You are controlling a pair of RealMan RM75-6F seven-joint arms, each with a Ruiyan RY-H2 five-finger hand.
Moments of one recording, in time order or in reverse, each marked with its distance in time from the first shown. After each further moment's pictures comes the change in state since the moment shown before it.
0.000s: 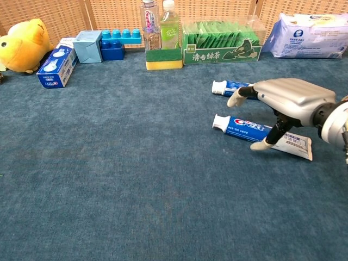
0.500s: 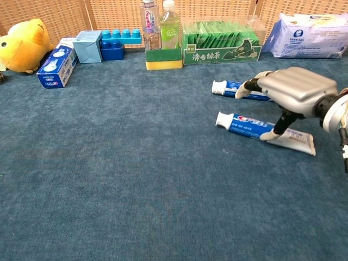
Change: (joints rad) left arm 0.027 0.011 0.022 0.006 0.035 0.040 -0.027; right arm 0.045 0.001 -0.020 0.149 -0.053 0.022 -0.037
